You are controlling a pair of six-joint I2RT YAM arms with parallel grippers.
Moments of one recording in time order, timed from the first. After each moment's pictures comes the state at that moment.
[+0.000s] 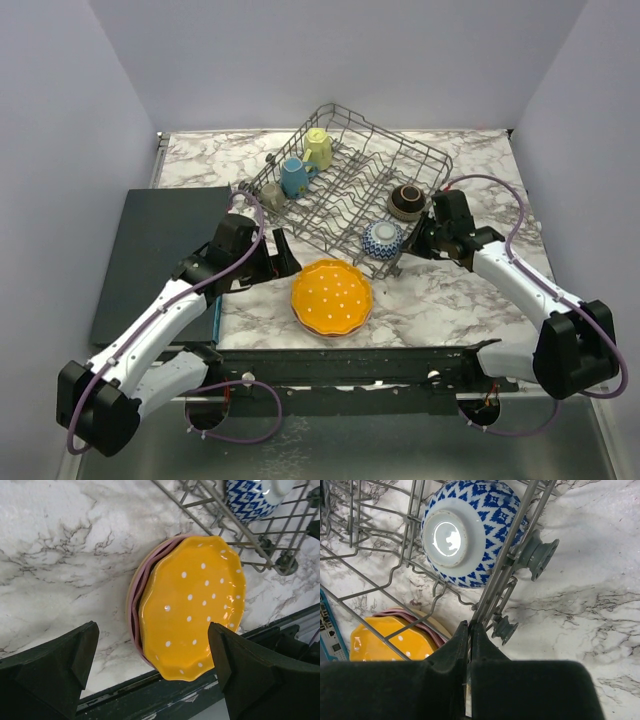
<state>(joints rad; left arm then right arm) -0.50 0.94 0.76 -0.56 0.16 -0.67 0.33 1.27 0.84 -0.43 -0.11 0.66</state>
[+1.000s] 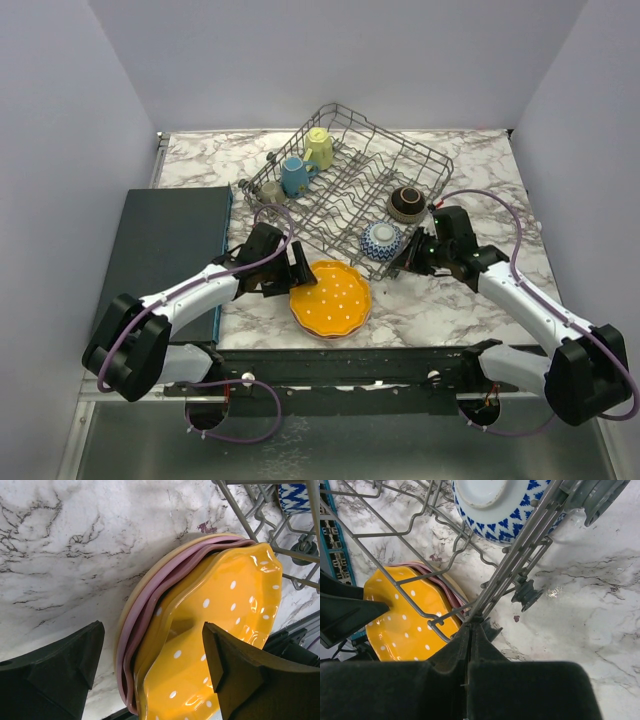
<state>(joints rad) -0.57 1.28 0.63 -0.26 0.21 -0.81 0.38 1.13 0.70 -0.38 -0.26 0.66</state>
